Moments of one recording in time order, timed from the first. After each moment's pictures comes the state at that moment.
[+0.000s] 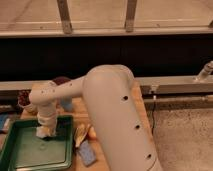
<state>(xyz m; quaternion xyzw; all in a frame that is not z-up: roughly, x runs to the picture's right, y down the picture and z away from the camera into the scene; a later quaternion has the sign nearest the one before) -0.305 0.236 0.770 -0.47 0.00 0.14 0.87</state>
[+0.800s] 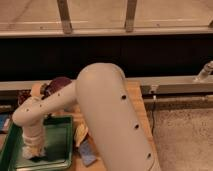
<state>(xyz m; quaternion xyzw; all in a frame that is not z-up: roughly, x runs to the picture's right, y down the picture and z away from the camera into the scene) -0.324 0.308 0.705 -0.49 -0.01 0.13 0.86</state>
